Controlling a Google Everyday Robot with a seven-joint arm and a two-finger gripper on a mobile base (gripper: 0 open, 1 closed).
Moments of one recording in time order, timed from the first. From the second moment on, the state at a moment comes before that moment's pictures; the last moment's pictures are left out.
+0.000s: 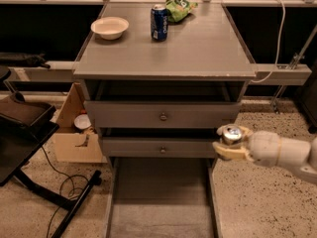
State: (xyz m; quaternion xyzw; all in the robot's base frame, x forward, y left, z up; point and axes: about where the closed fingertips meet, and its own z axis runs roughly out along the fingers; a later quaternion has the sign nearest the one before) arm 0.520 -0.191 0.718 -0.45 0.63 0.31 0.55
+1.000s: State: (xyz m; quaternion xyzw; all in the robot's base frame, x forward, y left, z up) arm 0.522 -0.157 0.561 -0.43 0.64 0.33 0.55
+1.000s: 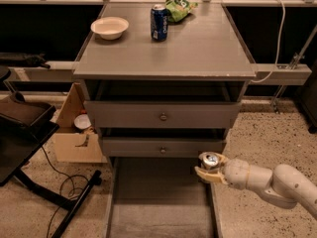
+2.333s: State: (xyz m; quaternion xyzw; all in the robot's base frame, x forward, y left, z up) arm 0.517 -0.066 0.332 -0.47 0.62 0.39 0.50
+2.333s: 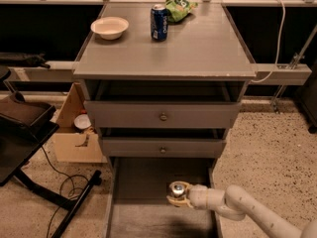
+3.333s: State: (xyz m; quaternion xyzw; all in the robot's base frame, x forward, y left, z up) arm 0.516 -0.072 0.215 -0.44 0.63 0.41 0.49
